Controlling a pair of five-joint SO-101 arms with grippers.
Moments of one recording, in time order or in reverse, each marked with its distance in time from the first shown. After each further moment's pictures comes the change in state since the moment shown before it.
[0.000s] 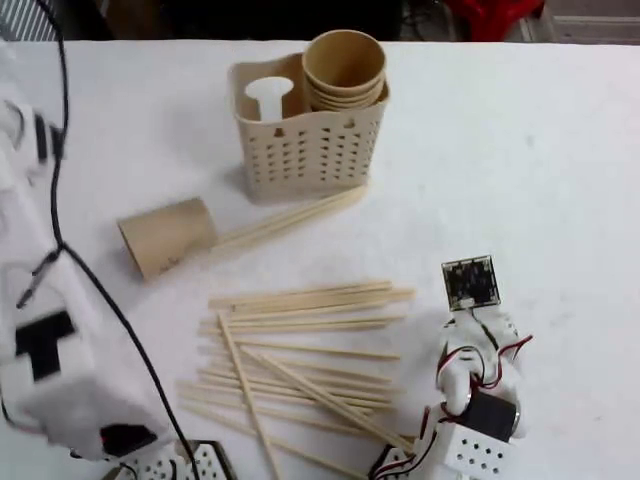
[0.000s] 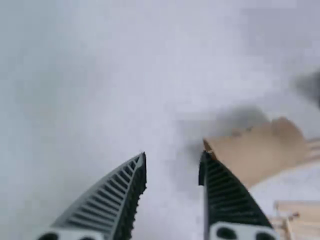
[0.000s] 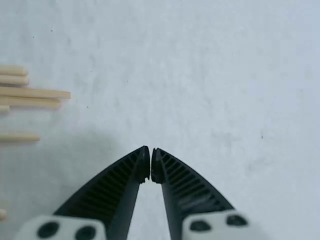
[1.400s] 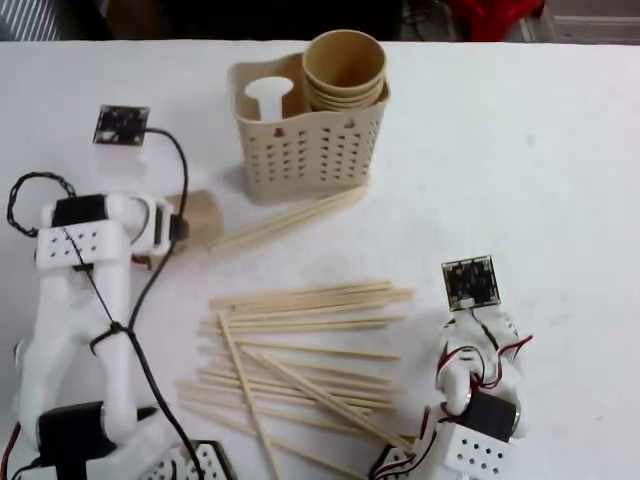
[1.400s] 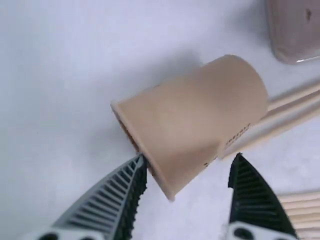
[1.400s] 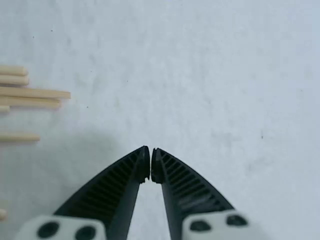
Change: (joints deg) left arm 15.8 -24.6 66.3 -41.0 7.3; right arm 0.0 0.0 0.0 0.0 0.0
